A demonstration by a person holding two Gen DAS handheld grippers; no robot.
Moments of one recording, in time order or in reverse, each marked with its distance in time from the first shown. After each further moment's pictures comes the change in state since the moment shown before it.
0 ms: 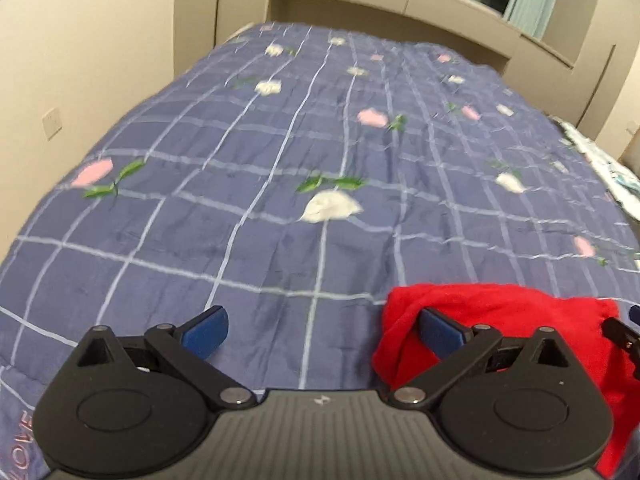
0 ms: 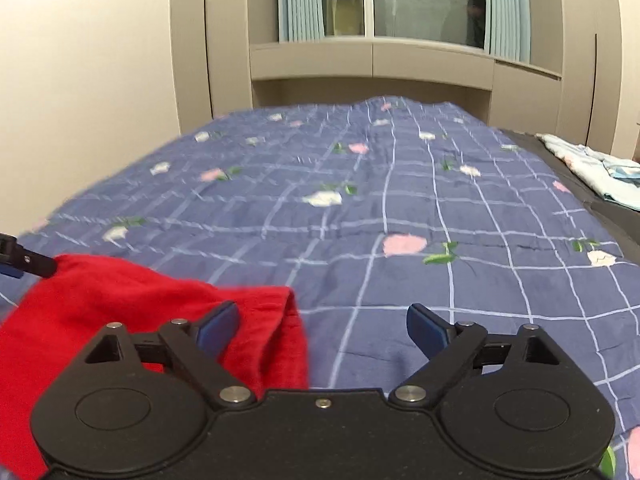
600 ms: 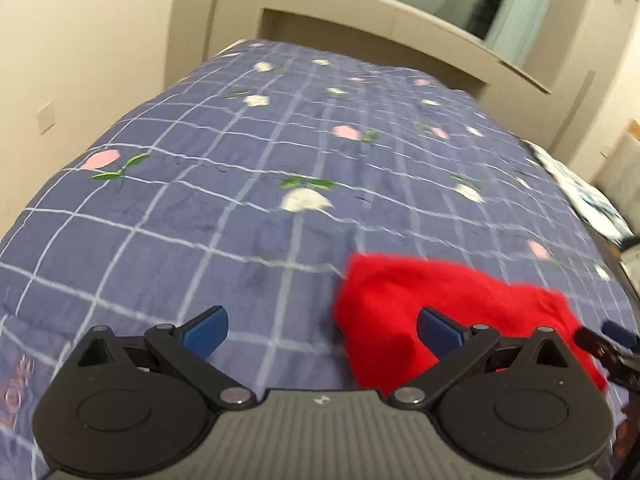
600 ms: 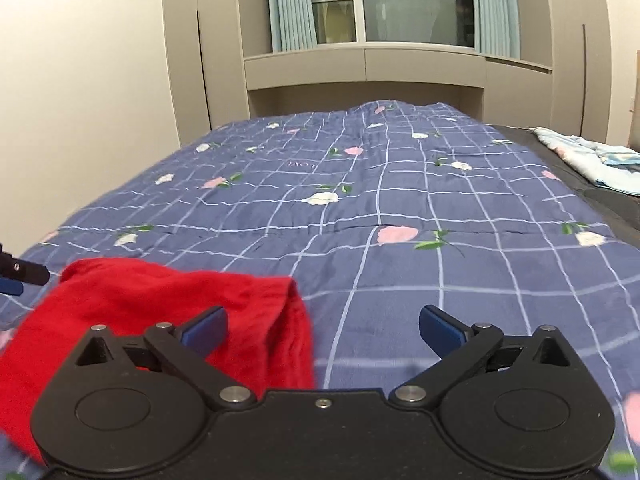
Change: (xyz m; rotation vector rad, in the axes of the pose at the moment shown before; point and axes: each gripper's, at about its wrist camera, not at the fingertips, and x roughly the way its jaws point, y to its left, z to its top) left arm -0.060 -0.003 -0.040 -0.014 -0.085 -0.097; right arm -0.039 -0.003 -0.018 0.064 -0.042 0.016
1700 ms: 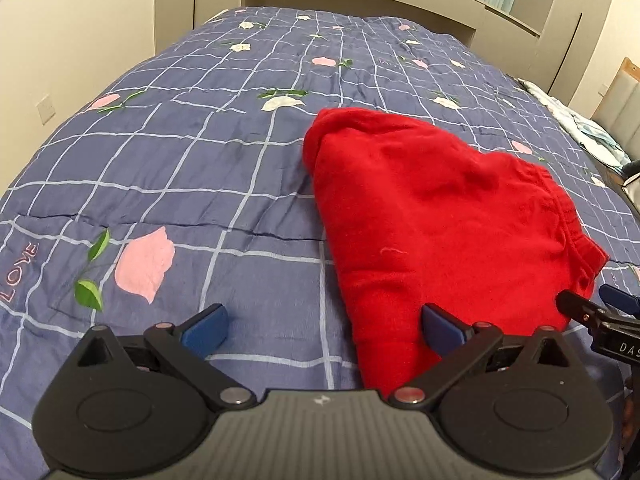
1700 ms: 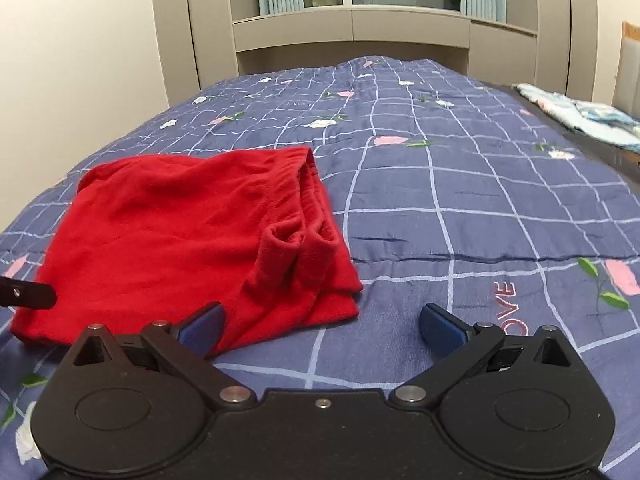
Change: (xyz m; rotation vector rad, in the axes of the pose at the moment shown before) left arm -0.017 -0.030 -0.075 0.075 0.108 0.058; right arm -0.039 0.020 -0.068 0.011 0.114 -0.047
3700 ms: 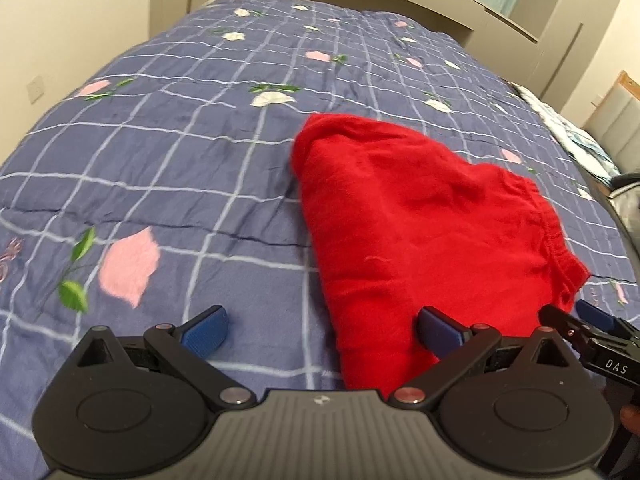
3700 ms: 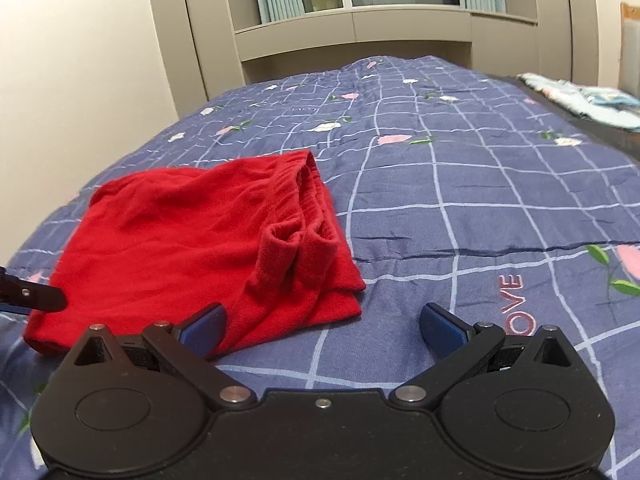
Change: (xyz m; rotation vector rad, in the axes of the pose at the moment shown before) left arm 0.004 0.002 0.017 -0.039 0.050 -0.079; right arm -0.001 -0.012 0.000 0.066 -0.004 0.073
